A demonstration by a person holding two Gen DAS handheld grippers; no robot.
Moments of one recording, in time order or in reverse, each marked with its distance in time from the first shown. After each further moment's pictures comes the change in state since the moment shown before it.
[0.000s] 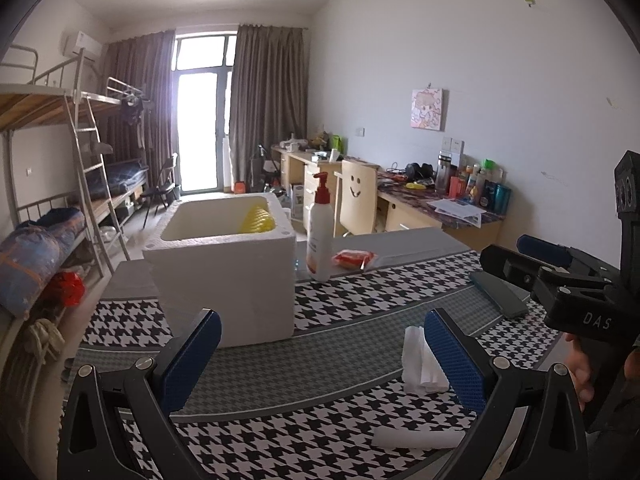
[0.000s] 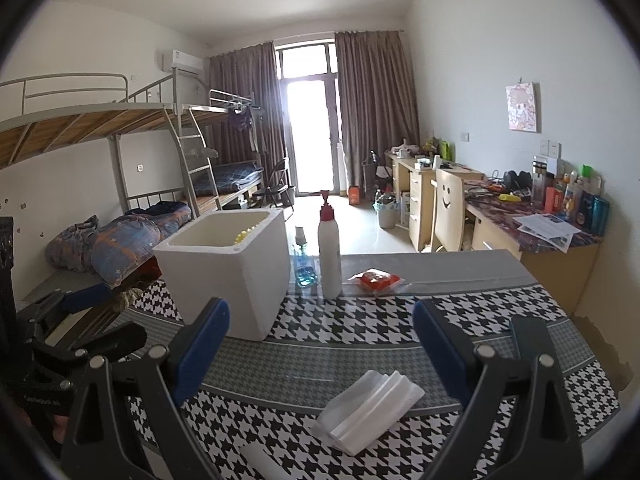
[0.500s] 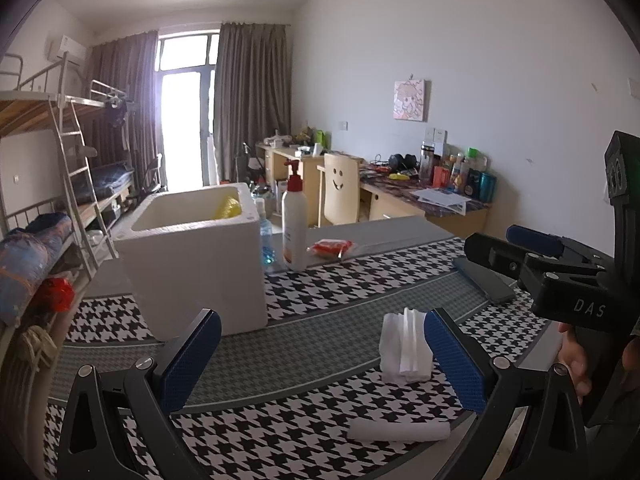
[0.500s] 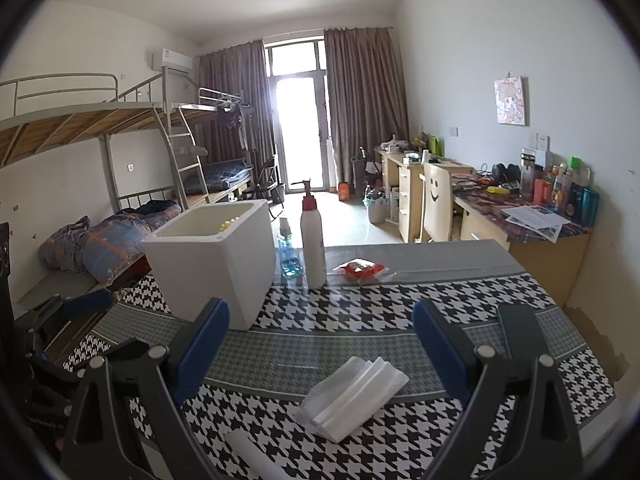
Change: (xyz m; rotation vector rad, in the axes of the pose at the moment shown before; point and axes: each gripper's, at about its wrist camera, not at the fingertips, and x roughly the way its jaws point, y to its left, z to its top) left arm 0.004 -0.025 -0.013 0.034 0.015 -0.044; right arm -0.007 -0.012 -0.012 0.018 0.011 -0.030
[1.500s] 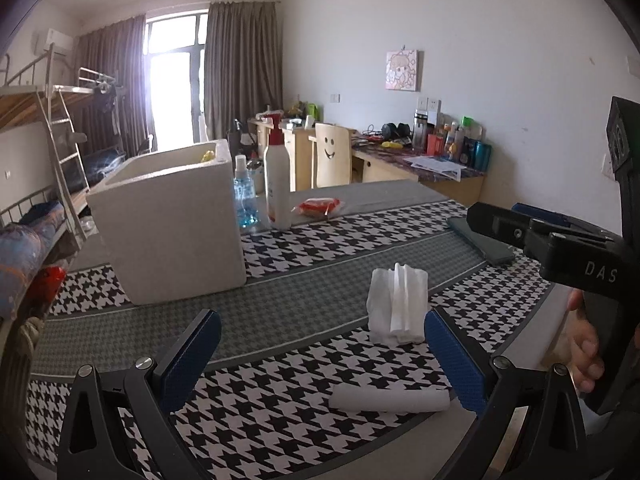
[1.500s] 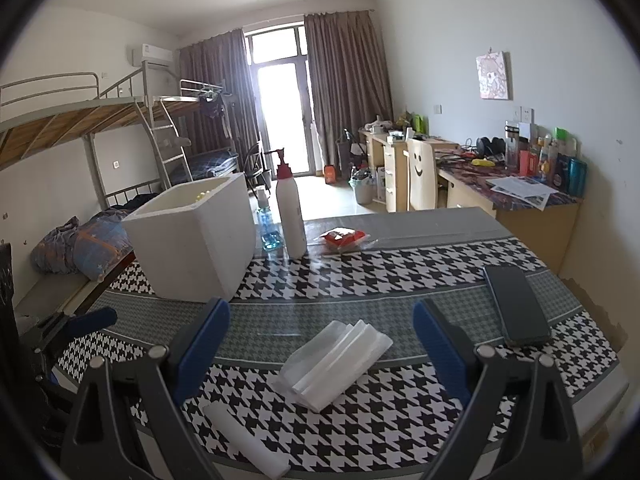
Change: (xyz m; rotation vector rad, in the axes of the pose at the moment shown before) left arm 0.019 -0.016 -0.033 0.021 0.100 -0.013; right arm 0.002 -0.020 -0.026 0.053 0.058 -0.037
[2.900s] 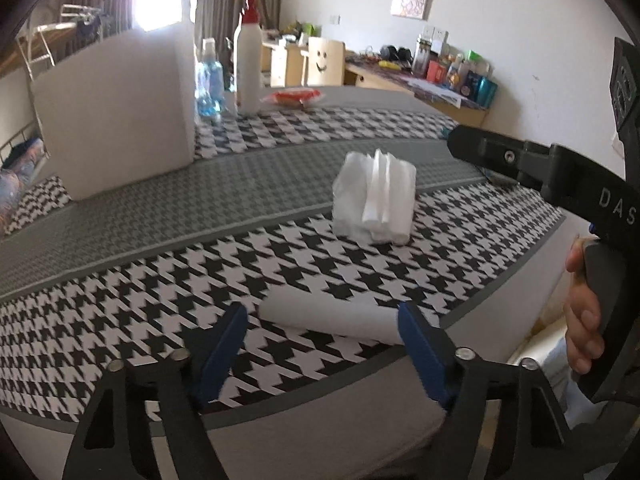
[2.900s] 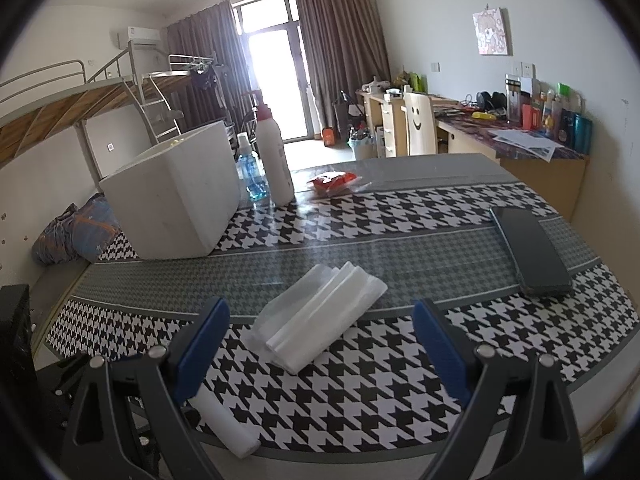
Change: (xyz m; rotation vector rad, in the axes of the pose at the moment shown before) left arm 0.058 -0.026 -0.052 -0.071 0.305 -0.062; right arm 0.028 -0.022 -0.034 0.046 0.140 0.018
